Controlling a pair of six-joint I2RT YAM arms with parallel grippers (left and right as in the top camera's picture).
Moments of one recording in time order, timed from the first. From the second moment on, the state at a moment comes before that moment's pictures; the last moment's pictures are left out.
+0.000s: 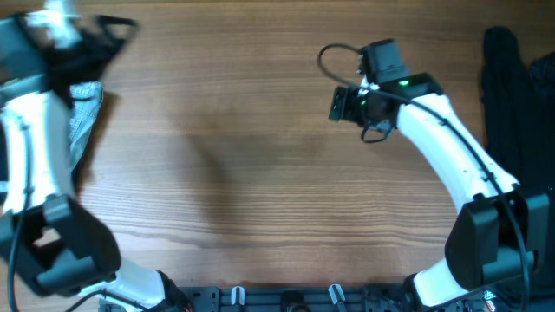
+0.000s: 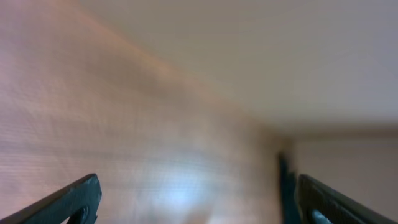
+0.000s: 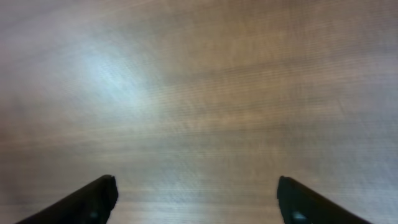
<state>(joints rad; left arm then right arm) 0.32 1.76 1.51 -0.50 0.76 -0.41 0.24 1.73 1.33 -0.80 -0.12 0.46</state>
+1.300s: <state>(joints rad) -0.16 0.48 0.80 -0.77 0.02 -0.39 0.00 0.53 0.73 -0.68 -0.05 0.31</state>
